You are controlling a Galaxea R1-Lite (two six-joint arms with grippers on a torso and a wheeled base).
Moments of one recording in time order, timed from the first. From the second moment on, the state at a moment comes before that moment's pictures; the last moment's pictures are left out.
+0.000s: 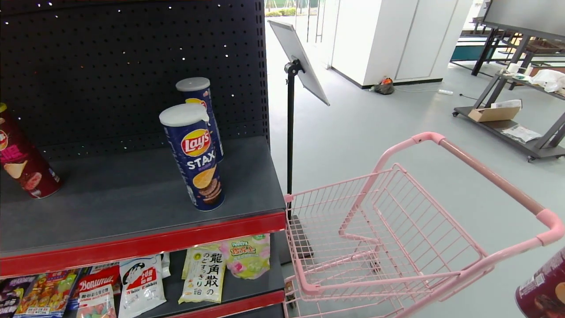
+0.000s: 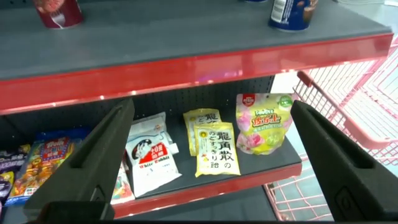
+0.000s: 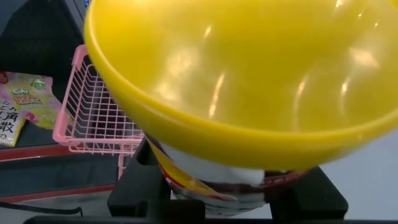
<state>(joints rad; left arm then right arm) 0.00 0.00 0.00 0.01 -0.01 0.01 0.09 0.62 -0.43 0.04 -0.08 -0.11</state>
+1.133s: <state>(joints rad) 0.00 0.00 0.00 0.01 -0.01 0.01 0.09 0.48 -0.35 0.04 -0.08 -0.14</state>
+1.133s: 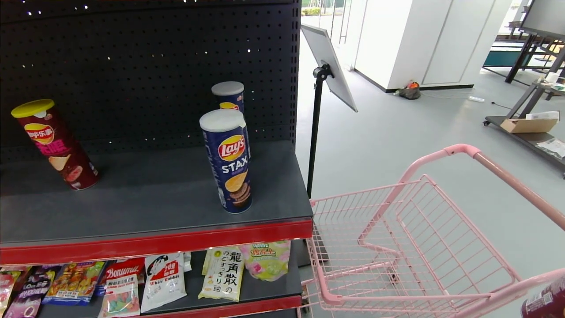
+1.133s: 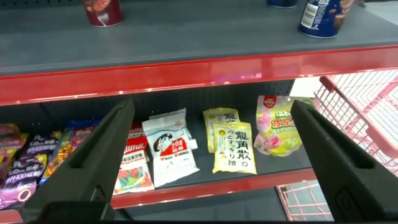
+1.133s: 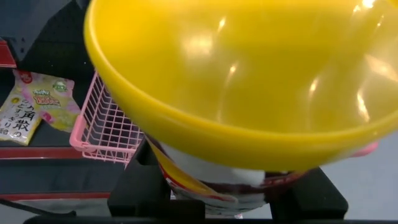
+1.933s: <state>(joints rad) 0.00 0.00 0.00 0.01 -0.01 0.02 0.09 0.43 -0.33 0.04 -0.07 -0.14</state>
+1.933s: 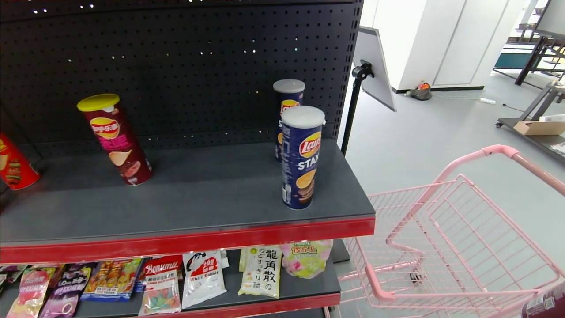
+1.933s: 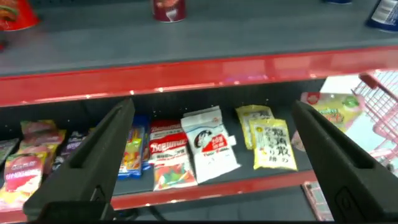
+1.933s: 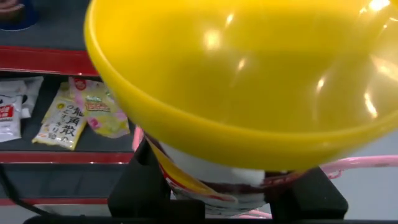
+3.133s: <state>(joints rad) 0.00 0.00 0.00 0.01 -0.01 0.03 0.09 0.36 -0.32 0.04 -0.08 -0.14</state>
